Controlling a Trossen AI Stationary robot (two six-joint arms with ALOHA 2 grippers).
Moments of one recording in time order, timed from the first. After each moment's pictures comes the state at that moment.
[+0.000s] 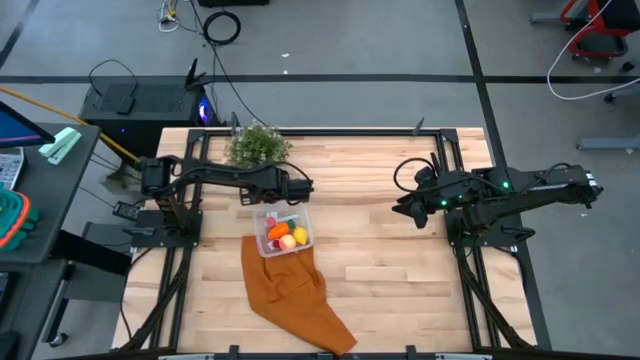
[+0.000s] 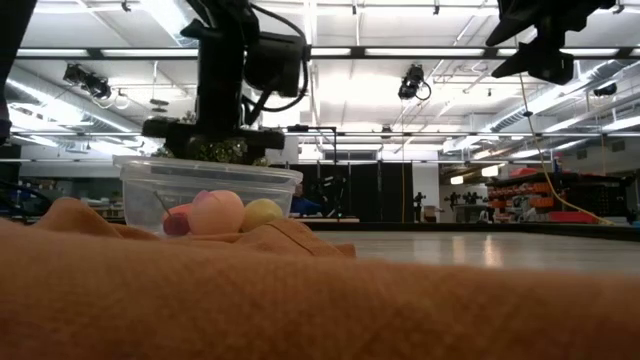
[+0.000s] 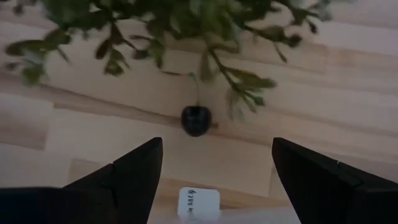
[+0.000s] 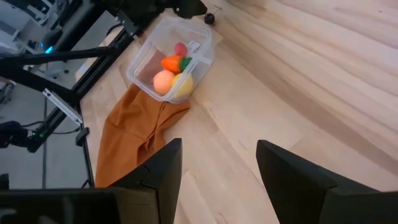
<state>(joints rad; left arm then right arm) 0.12 1.79 1.25 -1.05 -0.45 -1.64 0.10 0.71 0.77 -0.66 0.15 0.83</state>
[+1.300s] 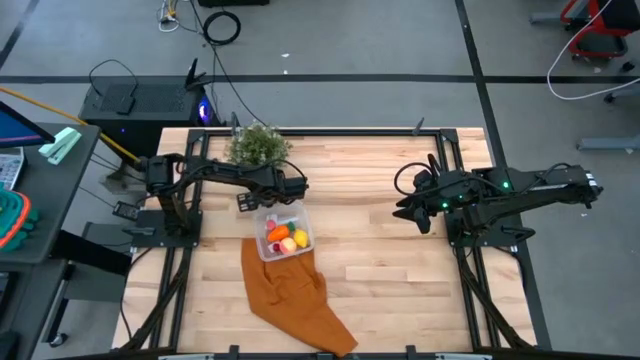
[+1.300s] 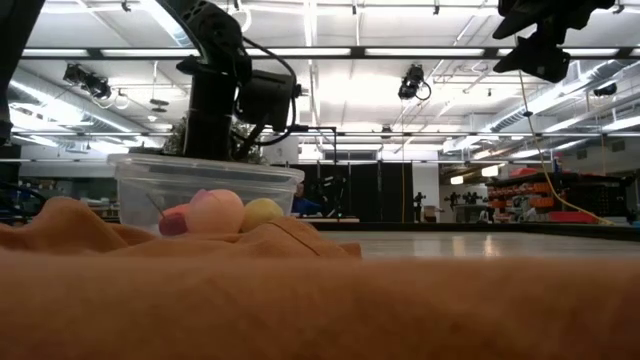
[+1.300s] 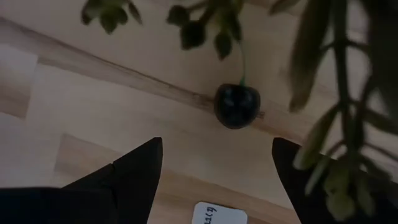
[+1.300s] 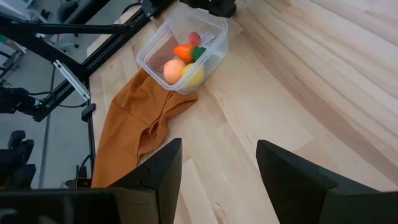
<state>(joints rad) 0.19 1.82 1.11 -0.92 -0.28 -1.68 0.10 0.71 0.77 -0.65 0.07 0.71</state>
